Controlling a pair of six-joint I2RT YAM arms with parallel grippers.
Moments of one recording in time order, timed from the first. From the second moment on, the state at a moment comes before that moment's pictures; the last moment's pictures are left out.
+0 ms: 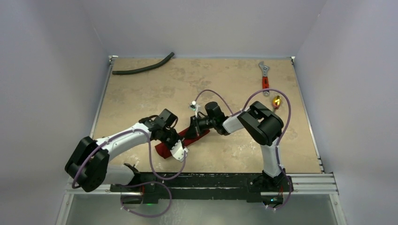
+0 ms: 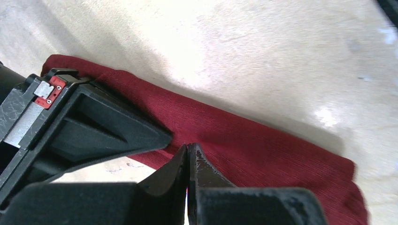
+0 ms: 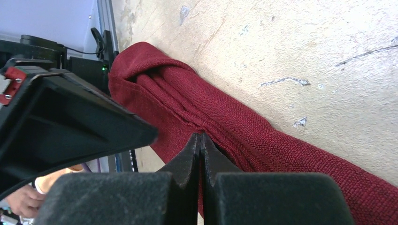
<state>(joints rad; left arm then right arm) -0.65 1.34 0.69 -0.57 0.49 1.66 0.71 2.06 0.89 0.59 -0.83 0.57</state>
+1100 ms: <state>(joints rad) -0.57 1.33 0.64 -0.63 0.45 1.69 0.84 2.03 1.01 0.41 -0.71 0.48</state>
